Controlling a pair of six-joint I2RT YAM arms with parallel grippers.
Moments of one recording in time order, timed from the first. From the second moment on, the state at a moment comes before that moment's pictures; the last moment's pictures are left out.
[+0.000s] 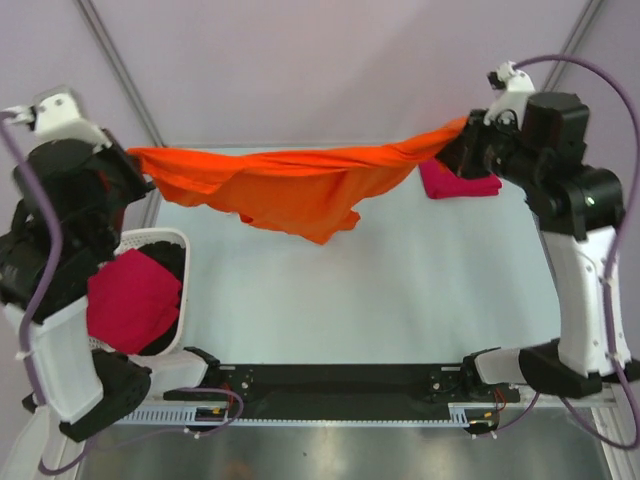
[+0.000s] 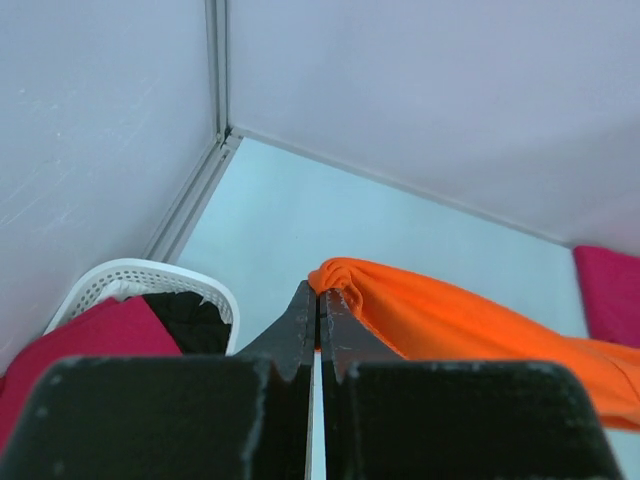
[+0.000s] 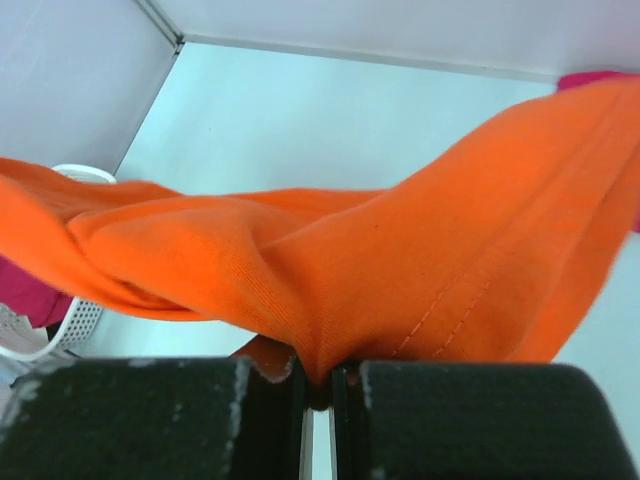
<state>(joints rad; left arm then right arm) -0.45 1.25 2.29 -1.28 -0.69 -0.34 0.27 1.40 2.10 -1.05 -0.23 0.22</state>
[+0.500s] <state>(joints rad) -0.34 1.38 2.39 -1.31 -0.52 -0.36 0.21 1.45 2.00 -1.11 -0.24 0.25</state>
